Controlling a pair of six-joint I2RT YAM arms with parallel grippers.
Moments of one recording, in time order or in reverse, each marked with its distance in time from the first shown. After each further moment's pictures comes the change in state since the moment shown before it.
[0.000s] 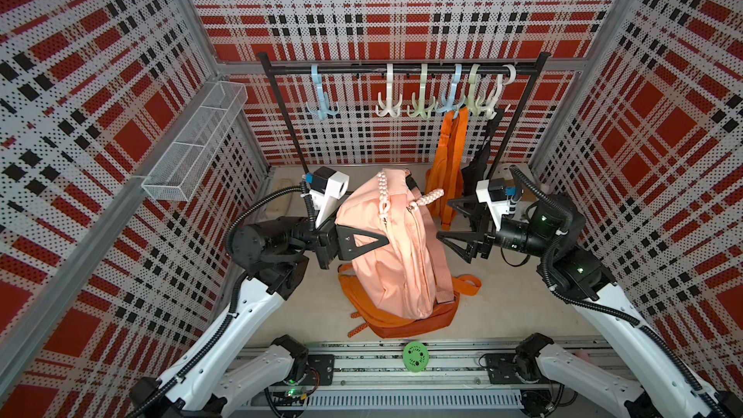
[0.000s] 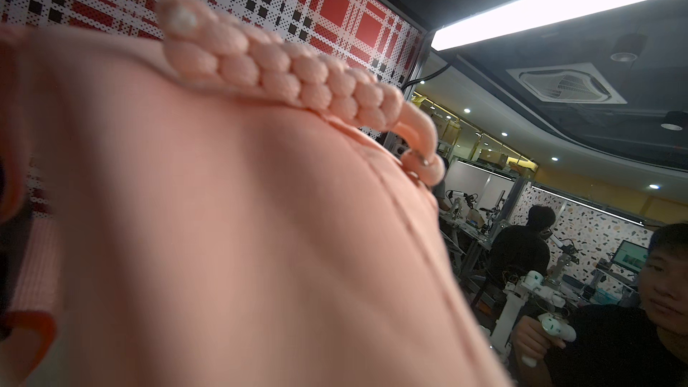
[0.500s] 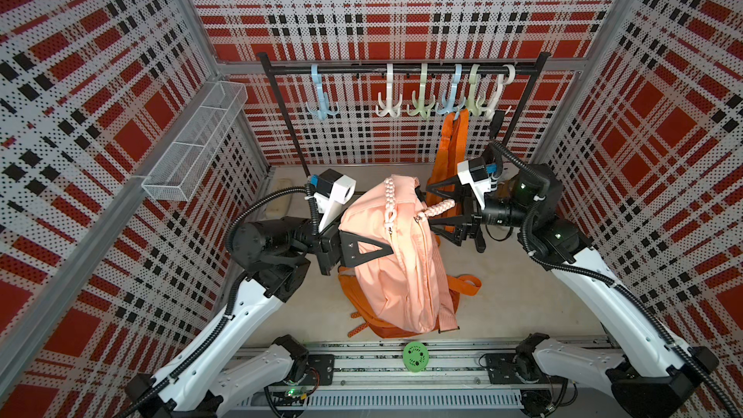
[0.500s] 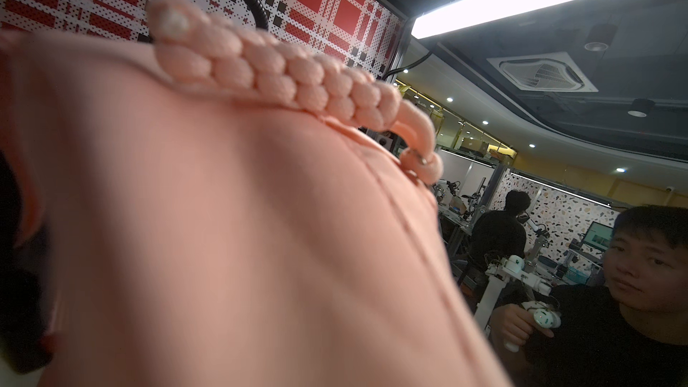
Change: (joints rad) left arm -0.074 -0.001 0.040 -0.084 0.000 0.053; right arm 0.000 0.240 0.200 0.034 -0.240 -0.051
